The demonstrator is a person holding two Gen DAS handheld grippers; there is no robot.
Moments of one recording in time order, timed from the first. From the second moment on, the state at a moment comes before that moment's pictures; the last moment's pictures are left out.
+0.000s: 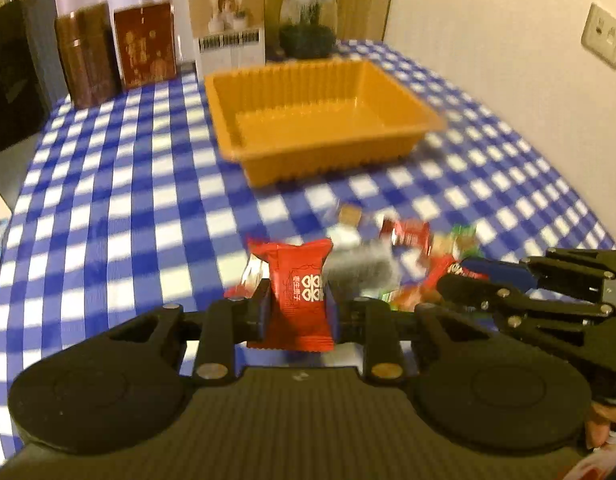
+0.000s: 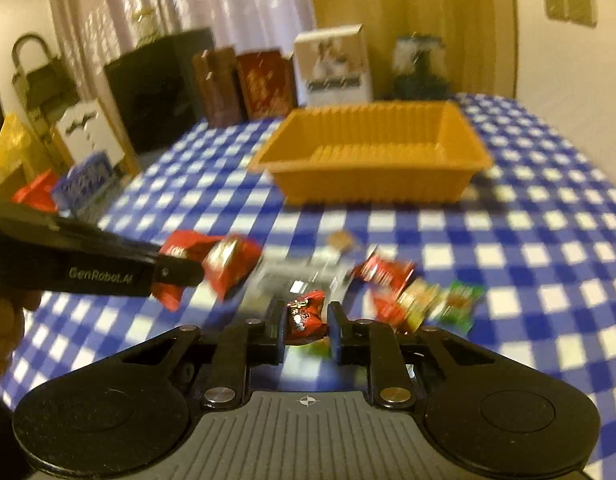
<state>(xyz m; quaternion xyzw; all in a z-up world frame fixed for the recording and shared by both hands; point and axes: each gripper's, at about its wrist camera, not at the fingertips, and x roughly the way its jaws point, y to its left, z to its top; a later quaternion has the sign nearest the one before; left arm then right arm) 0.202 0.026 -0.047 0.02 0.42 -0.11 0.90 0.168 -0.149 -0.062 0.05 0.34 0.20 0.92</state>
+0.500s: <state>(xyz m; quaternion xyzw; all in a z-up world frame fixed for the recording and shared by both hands) 0.309 0.002 -0.023 -0.02 0.35 -0.09 0.93 0.288 -0.199 -0.021 0.08 0.26 0.13 0.95</state>
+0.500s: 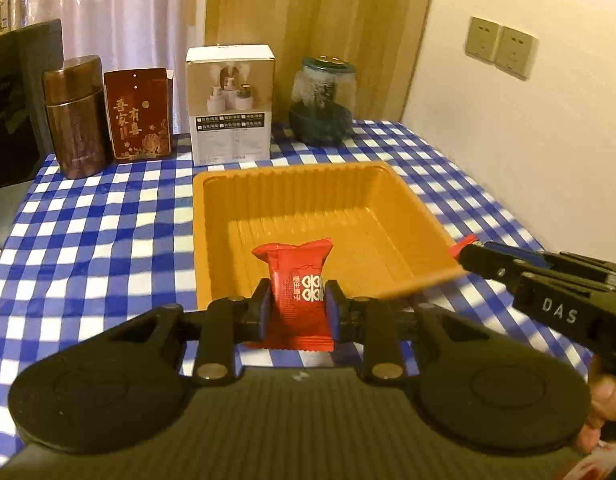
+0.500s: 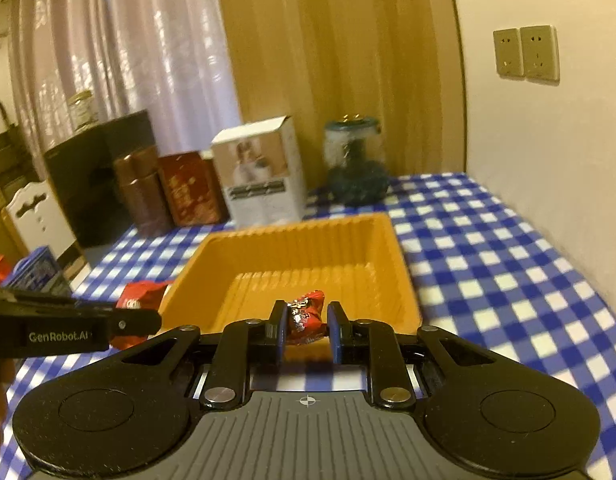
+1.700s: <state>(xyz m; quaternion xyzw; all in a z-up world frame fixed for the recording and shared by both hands) 0.380 0.009 -0.059 -0.03 0.35 -0.07 0.94 0.379 -0.209 -0.063 0.16 0.29 0.11 0.94</state>
